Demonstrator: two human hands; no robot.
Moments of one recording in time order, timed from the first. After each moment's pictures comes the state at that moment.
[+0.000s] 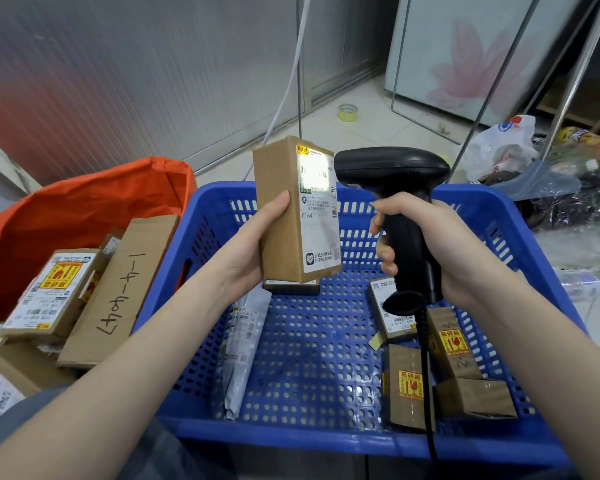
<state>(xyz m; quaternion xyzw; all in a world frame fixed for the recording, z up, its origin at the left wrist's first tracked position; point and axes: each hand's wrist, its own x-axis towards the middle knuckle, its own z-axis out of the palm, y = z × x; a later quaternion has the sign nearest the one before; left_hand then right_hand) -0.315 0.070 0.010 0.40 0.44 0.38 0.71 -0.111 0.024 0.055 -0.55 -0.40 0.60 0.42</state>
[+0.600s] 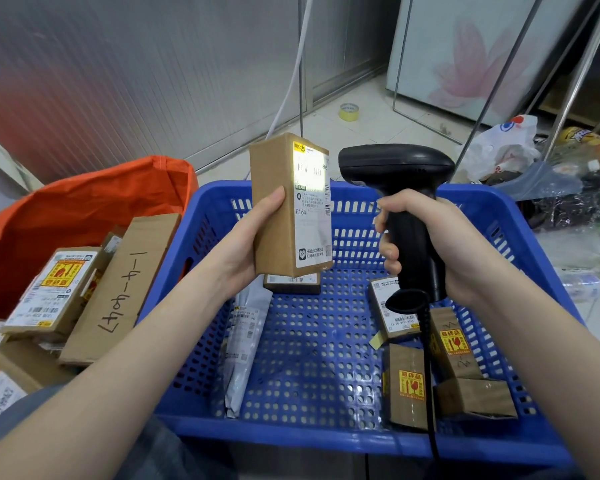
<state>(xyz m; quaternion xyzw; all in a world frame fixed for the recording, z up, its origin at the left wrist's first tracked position) -0.319 0.071 0.013 0.39 0.44 0.40 0.70 -0.109 0.027 0.051 -0.53 -0.41 0.60 0.44</state>
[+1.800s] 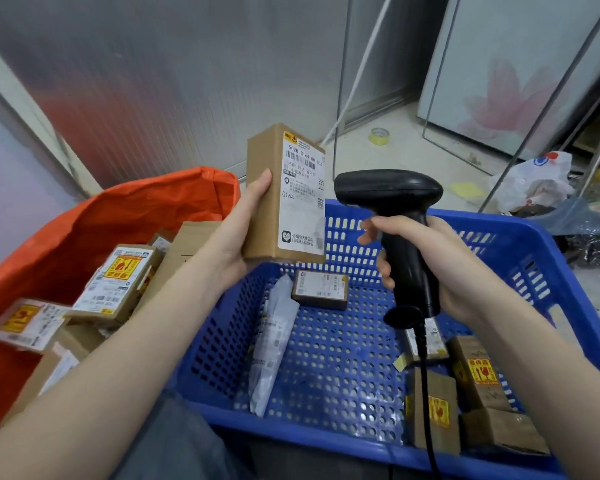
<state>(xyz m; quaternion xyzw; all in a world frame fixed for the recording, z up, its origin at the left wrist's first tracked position) -0.382 0.071 0.050 0.33 0.50 0.46 0.66 -0.170 0.026 0.071 -0.50 -0.46 0.60 0.42</state>
